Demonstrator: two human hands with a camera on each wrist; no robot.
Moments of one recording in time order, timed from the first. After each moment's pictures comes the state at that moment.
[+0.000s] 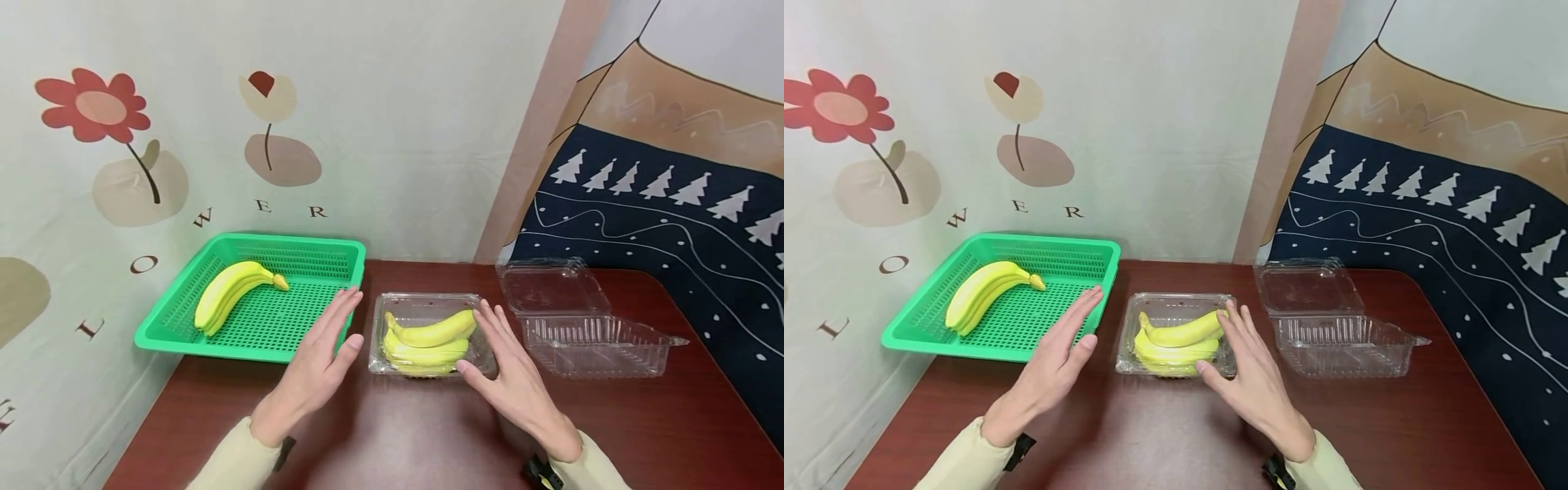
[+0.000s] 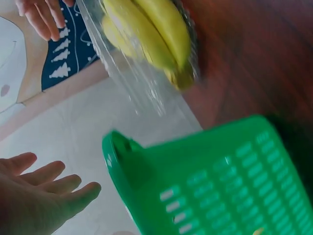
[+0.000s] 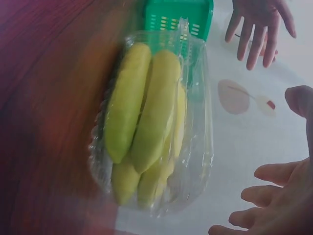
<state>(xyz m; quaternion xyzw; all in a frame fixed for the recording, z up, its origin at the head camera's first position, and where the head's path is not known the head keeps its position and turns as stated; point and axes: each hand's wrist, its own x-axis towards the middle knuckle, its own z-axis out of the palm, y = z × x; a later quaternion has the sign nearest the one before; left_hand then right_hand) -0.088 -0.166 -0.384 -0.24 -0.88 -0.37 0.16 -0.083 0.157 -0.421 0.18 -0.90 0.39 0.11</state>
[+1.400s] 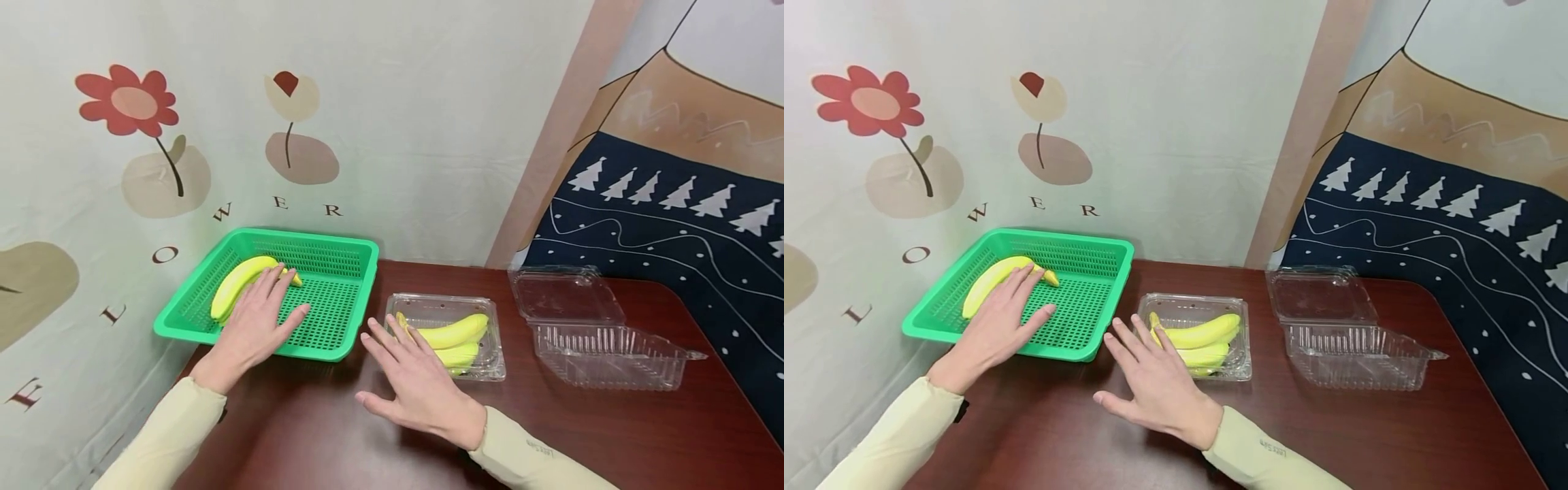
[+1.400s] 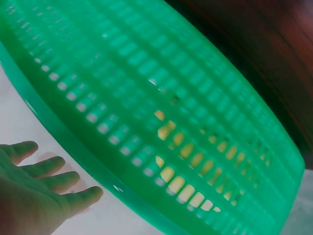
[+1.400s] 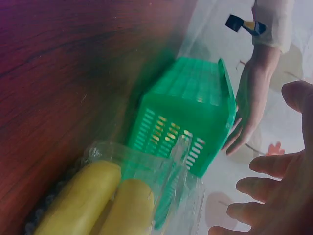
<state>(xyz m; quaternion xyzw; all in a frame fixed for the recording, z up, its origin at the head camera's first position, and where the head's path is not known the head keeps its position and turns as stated) -0.129 -0.282 -0.383 -0.14 -0.97 -0.15 0.15 -0.088 0.028 -0.416 0.40 -0.89 0.17 0.12</state>
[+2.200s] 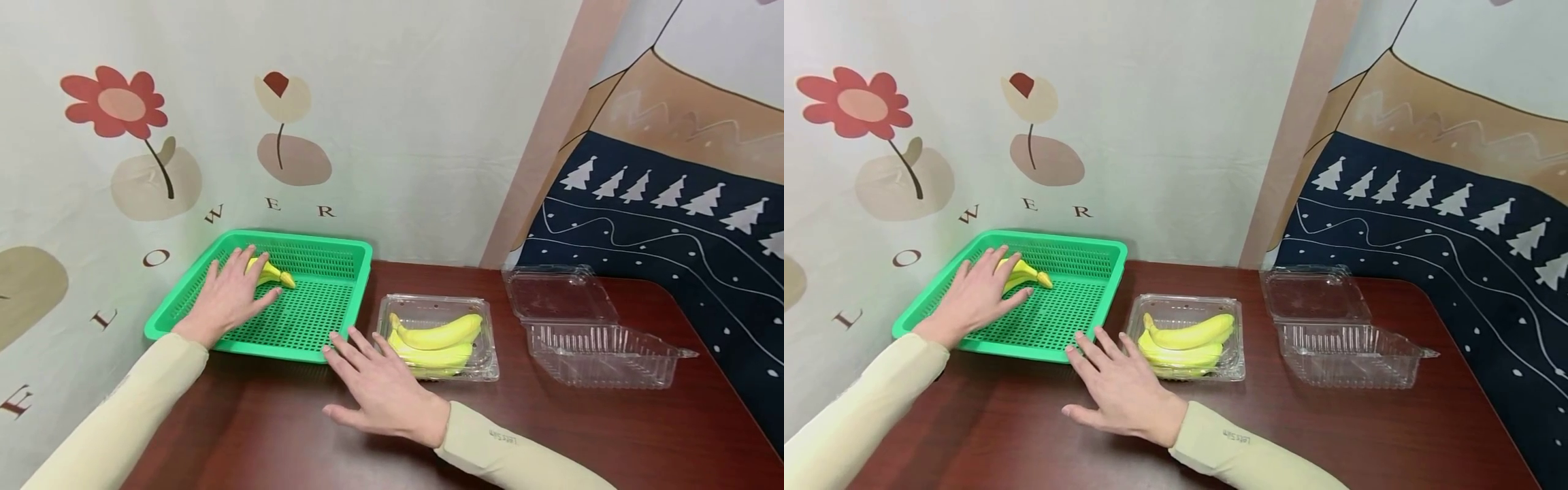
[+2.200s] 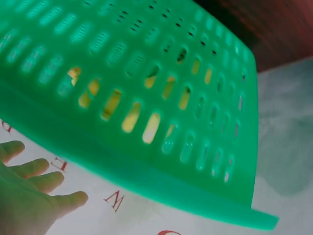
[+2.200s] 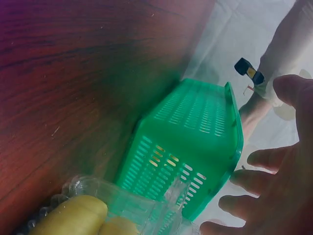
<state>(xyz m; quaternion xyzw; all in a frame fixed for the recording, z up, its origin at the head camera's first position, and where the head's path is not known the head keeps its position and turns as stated) -0.185 -0.338 -0.382 -0.13 -0.98 -0.01 0.12 -0.089 -0.008 -0.423 0.45 -0.88 0.07 0.12</state>
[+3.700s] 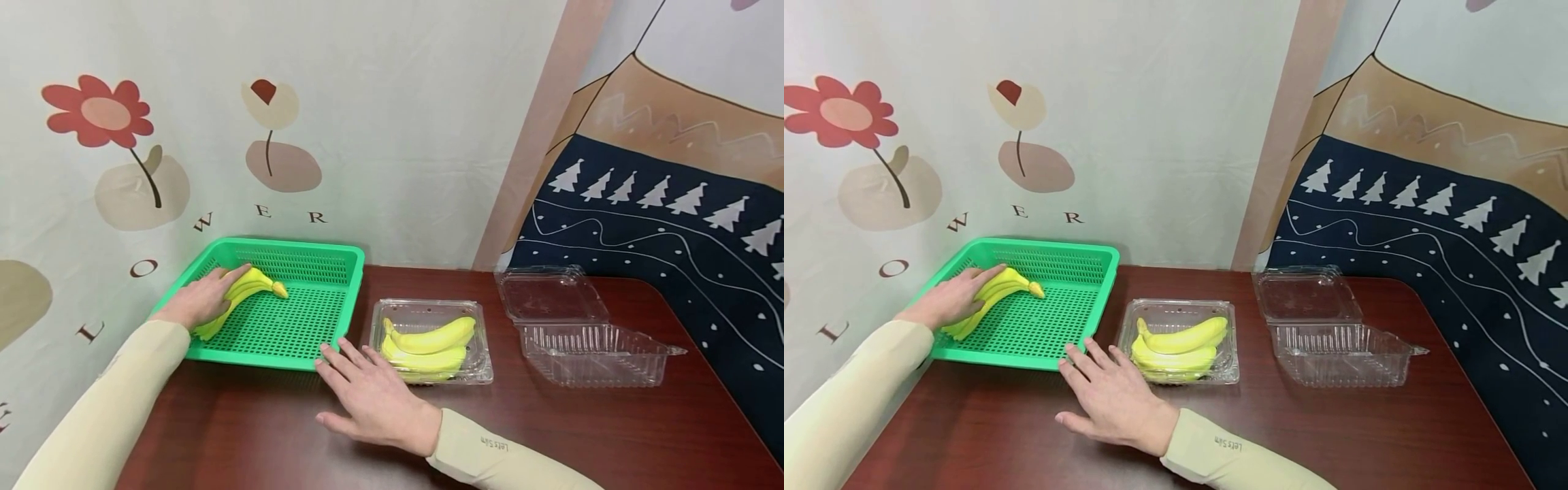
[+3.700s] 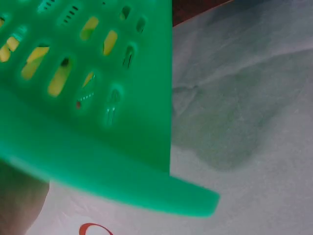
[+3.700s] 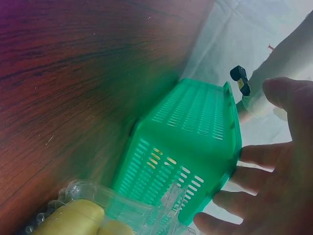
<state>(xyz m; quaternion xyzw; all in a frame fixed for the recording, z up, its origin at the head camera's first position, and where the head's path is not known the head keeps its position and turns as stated) -0.221 -0.399 -0.395 -0.14 -0.99 -0.03 -0.04 -0.088 -0.014 -0.426 0.45 -0.88 0.05 0.13</state>
